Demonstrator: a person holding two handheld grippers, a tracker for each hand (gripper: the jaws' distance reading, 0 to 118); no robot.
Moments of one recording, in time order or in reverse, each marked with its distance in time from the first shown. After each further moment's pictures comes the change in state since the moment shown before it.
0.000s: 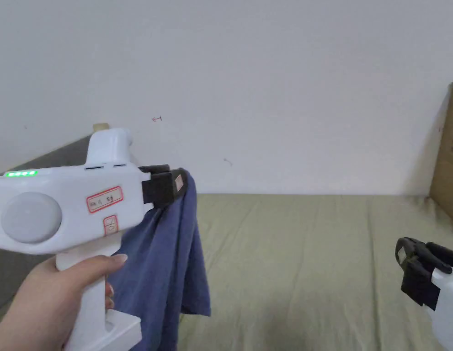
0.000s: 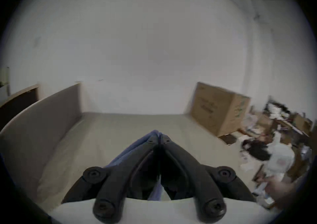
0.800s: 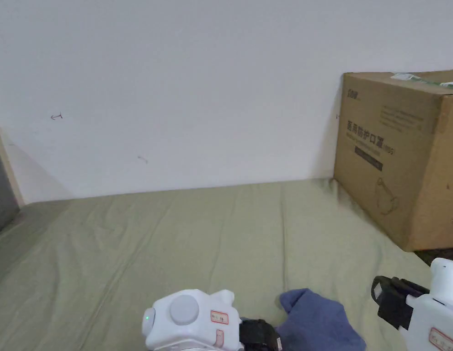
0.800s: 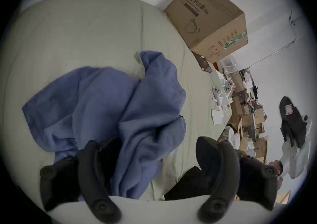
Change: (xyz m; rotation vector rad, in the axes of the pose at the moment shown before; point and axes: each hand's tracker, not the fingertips) left arm 0.088 -0.250 -0.237 -0.862 -0.267 0.380; right arm 0.113 -0.044 0.022 -0.213 -0.190 -0.256
